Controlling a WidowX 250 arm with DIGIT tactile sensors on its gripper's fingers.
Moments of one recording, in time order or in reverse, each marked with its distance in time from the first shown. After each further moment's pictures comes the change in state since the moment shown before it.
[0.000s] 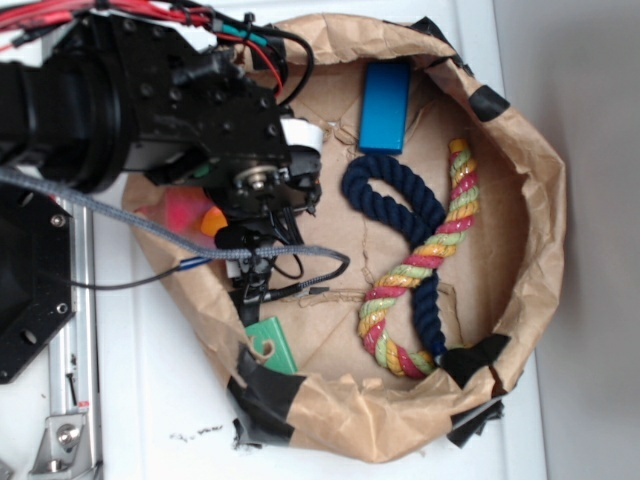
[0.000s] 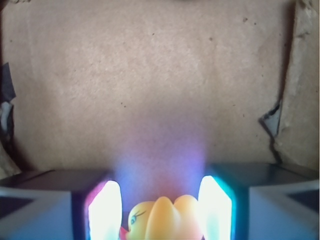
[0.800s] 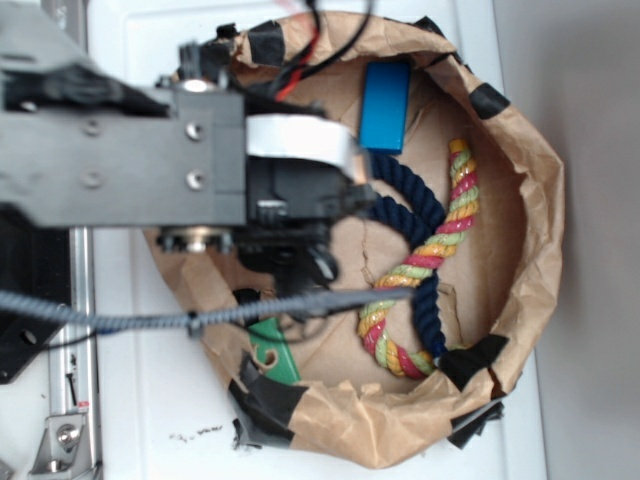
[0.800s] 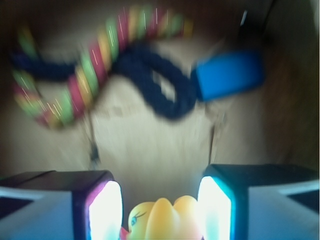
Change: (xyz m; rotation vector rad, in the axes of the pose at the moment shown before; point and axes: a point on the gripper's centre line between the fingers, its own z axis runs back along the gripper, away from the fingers) arm 0.034 -0.023 0.124 0.125 -0.361 -0.023
